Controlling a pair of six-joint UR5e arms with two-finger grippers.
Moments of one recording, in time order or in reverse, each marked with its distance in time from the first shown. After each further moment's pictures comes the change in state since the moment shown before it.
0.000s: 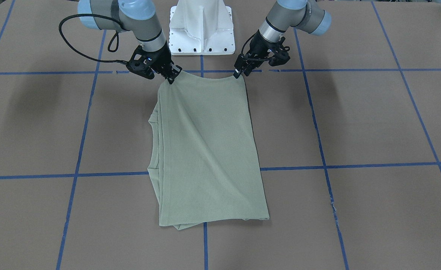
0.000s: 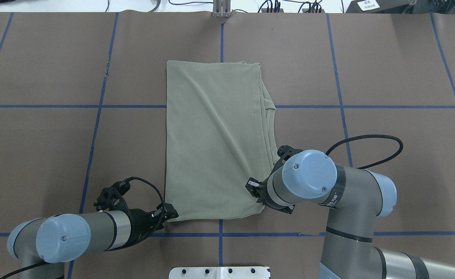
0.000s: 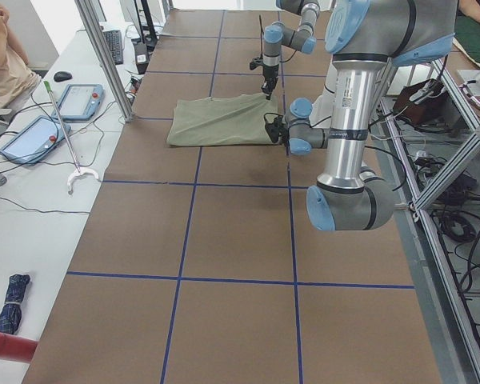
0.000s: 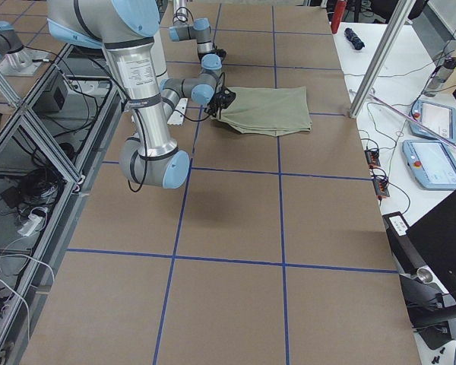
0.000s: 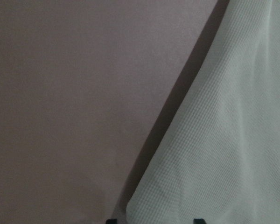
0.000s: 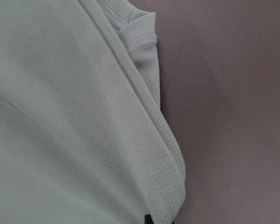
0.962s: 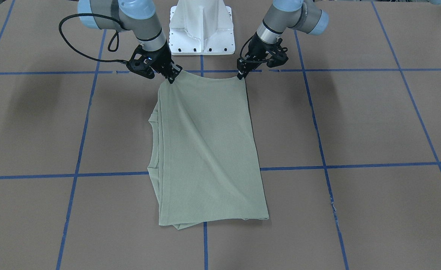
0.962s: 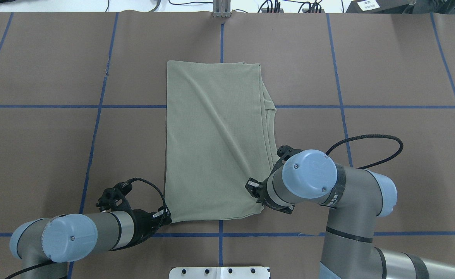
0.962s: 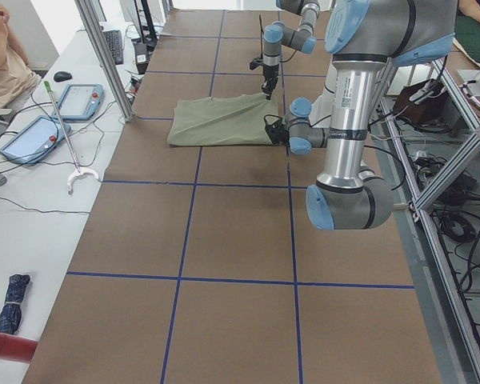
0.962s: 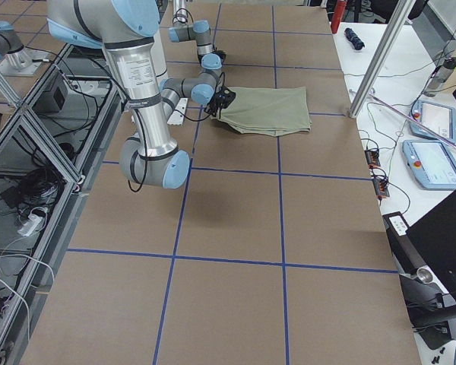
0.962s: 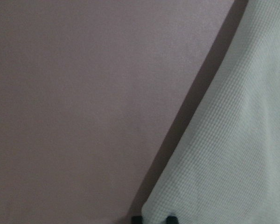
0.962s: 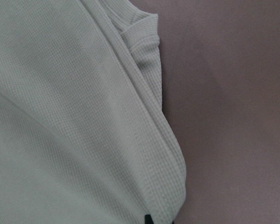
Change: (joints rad) left arm -0.001 -0.013 0.005 0.054 0.000 0.003; right arm 0.000 0.001 0.001 0.000 0.003 0.000
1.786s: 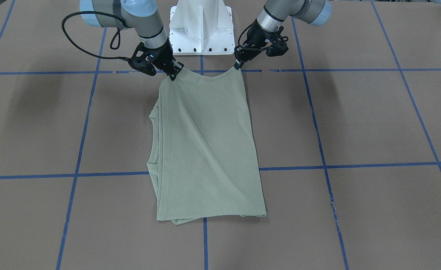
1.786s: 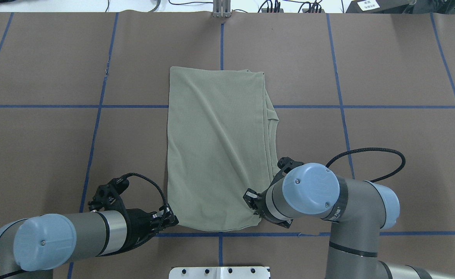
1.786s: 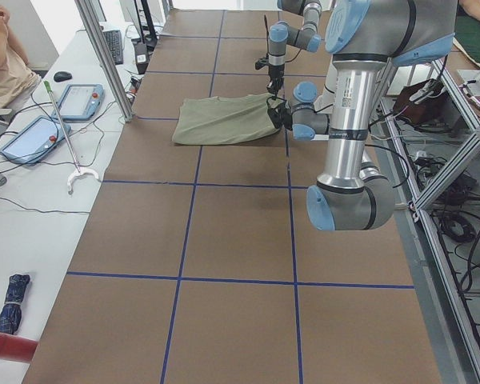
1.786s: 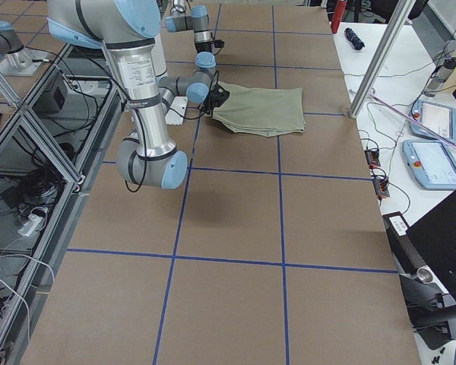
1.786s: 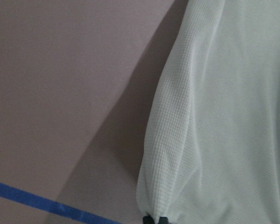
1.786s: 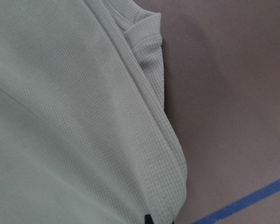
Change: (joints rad) left arm 0.000 0.012 -0.198 0.063 -0.014 -0.013; right arm -0.057 -0.026 0.069 0.001 -0.014 0.125
